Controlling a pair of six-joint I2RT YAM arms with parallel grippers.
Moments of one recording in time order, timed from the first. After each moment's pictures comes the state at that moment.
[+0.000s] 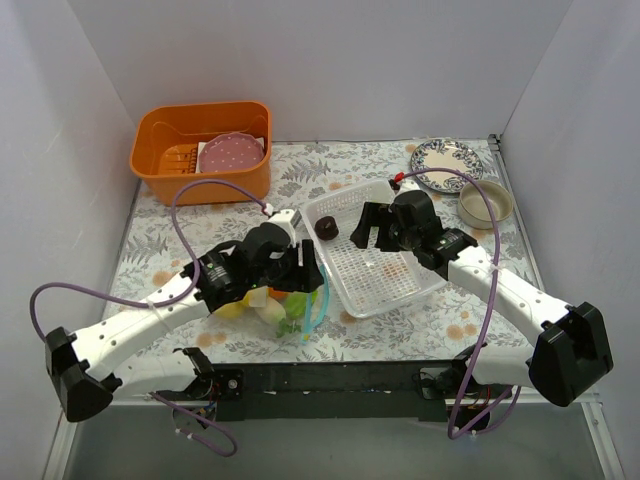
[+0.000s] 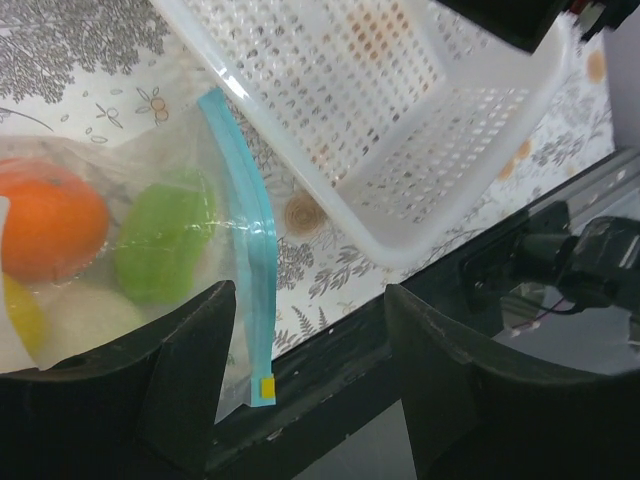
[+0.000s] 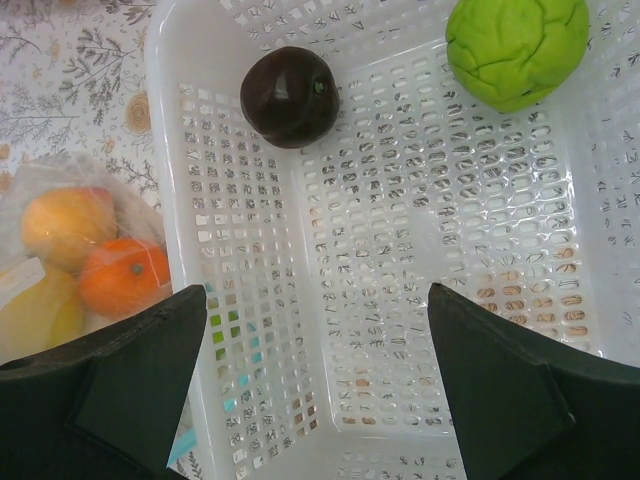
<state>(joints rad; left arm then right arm) -0.90 1.05 1.00 -0.61 -0.07 -0.72 0.60 1.25 0.92 -0.30 0.00 0.55</state>
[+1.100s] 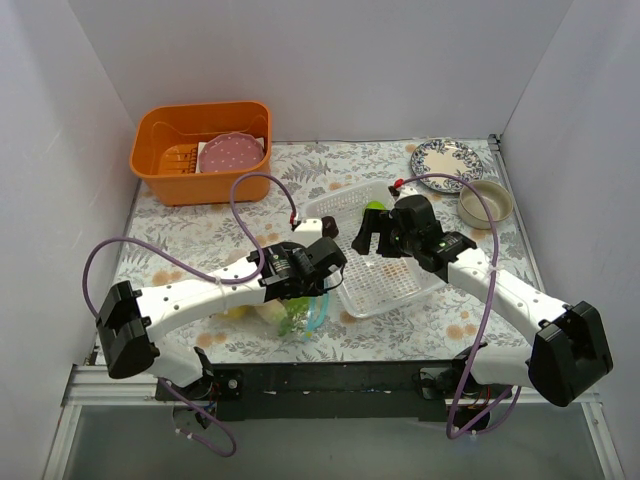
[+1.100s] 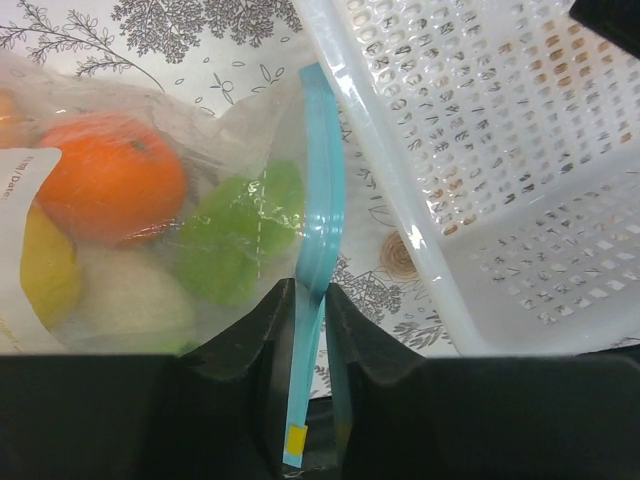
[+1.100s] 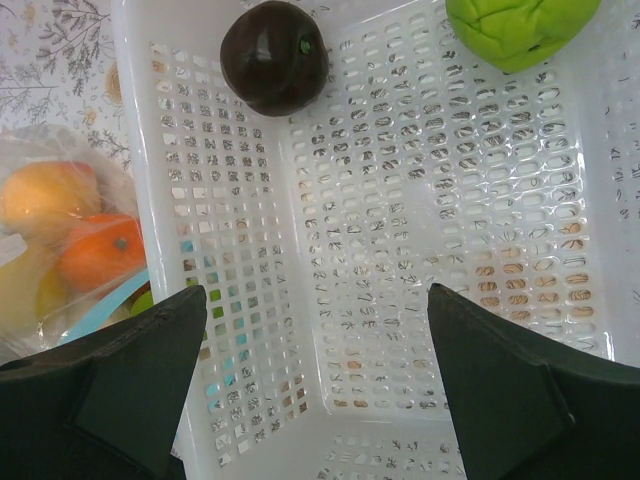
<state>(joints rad) -1.10 1.42 1.19 -0.84 -0.47 -0.93 0.59 1.25 0.88 -0.30 -0.04 0.55</state>
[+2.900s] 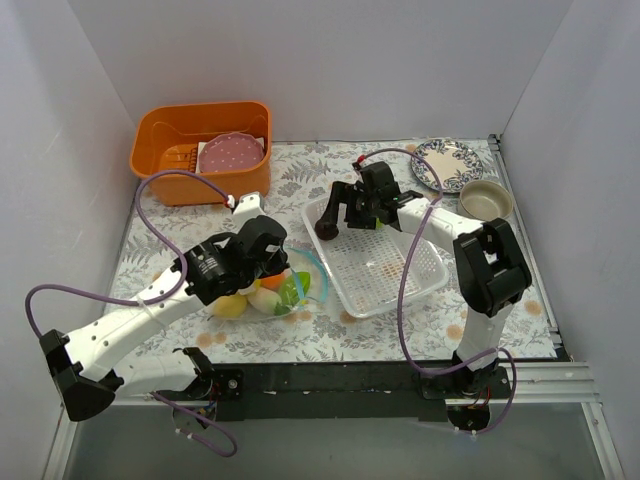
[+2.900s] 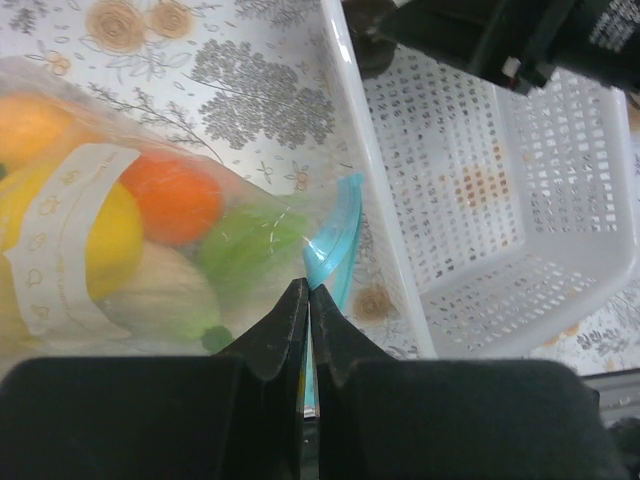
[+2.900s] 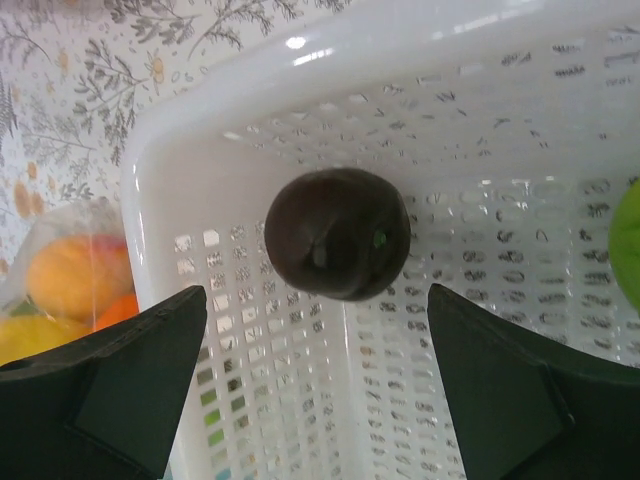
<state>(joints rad) -0.91 1.10 1.14 -0.85 -0.48 -0.94 0.54 1.83 1.26 -0.18 -0.28 0.57</state>
